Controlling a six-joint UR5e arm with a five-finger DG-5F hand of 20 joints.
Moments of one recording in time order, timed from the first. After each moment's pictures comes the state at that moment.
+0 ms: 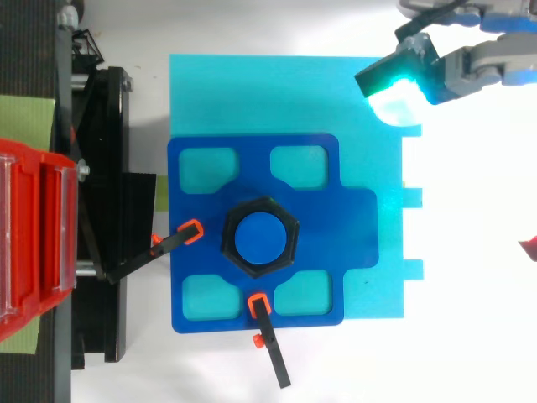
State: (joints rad) arm 0.01 -1.85 -1.63 -2.73 -1.67 -1.34
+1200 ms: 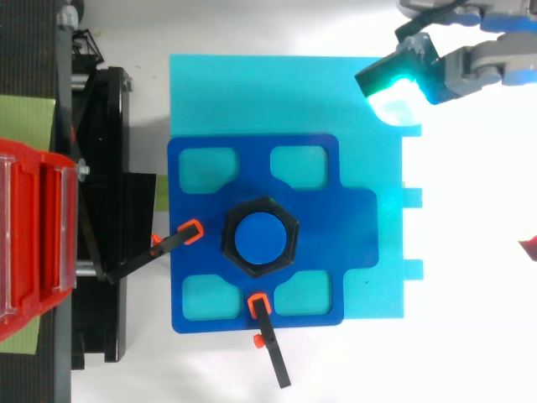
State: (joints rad) arm 0.01 -1.85 -1.63 -2.73 -1.67 -1.34
